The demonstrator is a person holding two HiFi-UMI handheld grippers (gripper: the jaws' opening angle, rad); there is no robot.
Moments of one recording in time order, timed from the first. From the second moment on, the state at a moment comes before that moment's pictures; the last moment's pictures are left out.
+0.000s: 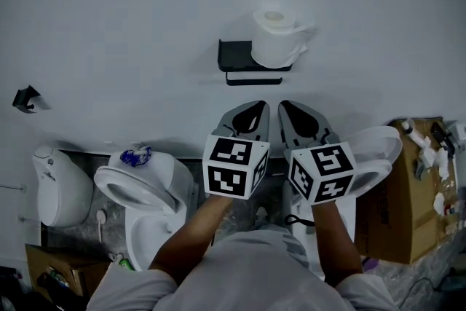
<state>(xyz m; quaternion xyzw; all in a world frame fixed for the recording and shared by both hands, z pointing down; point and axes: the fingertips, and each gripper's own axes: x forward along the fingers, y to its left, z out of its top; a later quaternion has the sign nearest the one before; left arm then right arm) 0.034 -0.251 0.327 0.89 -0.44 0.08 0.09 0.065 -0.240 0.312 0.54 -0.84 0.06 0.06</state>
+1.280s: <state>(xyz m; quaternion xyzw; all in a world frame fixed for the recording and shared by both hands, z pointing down) 0.028 -0.319 0.300 0.88 -0.47 0.06 0.08 0.078 -0.319 0.269 0.54 -0.84 0.03 0.02</state>
